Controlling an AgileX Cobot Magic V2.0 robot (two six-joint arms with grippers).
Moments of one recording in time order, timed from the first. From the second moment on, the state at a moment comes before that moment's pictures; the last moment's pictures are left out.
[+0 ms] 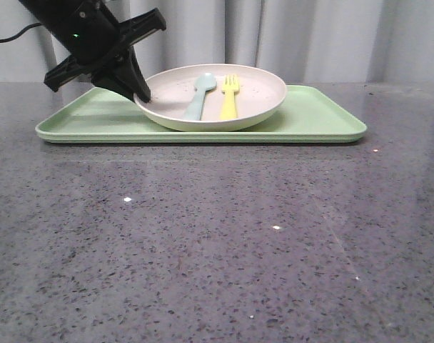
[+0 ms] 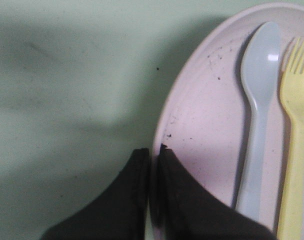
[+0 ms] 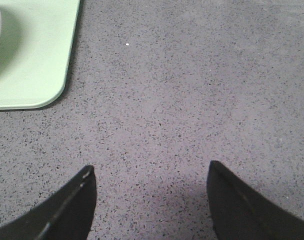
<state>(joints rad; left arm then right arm) -0.26 1.97 -1.61 -0.57 0.71 -0.01 0.03 0.68 -0.68 -0.02 0.66 0.14</state>
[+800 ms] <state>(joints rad) -0.27 1.89 -1.61 -0.42 0.79 -0.02 0.03 0.68 -0.68 -0.01 0.66 0.14</state>
